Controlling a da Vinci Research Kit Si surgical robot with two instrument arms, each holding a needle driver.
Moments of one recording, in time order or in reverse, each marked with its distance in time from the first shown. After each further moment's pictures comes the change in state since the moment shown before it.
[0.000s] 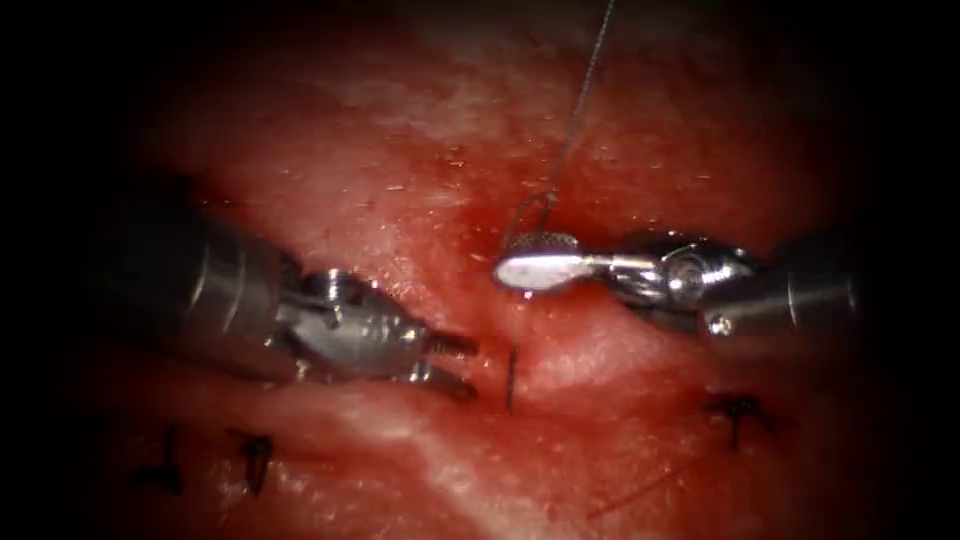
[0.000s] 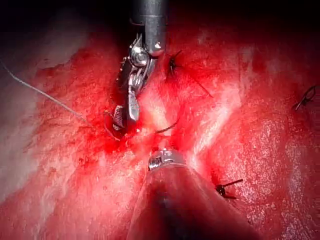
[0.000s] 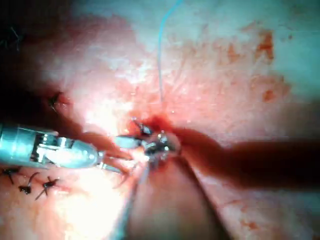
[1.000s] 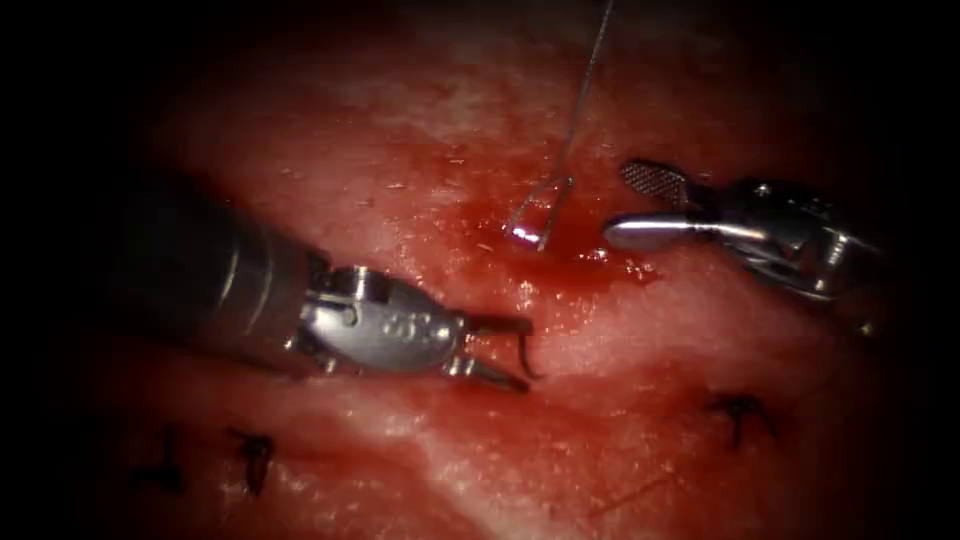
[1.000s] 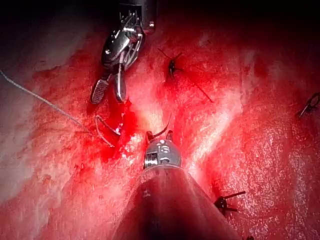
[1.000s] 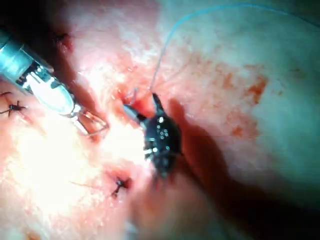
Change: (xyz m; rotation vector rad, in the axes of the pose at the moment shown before) right arm 0.003 0.000 -0.004 -0.054 -0.048 -0.498; left arm 0.003 -0.001 0.002 0.003 0.191 0.089
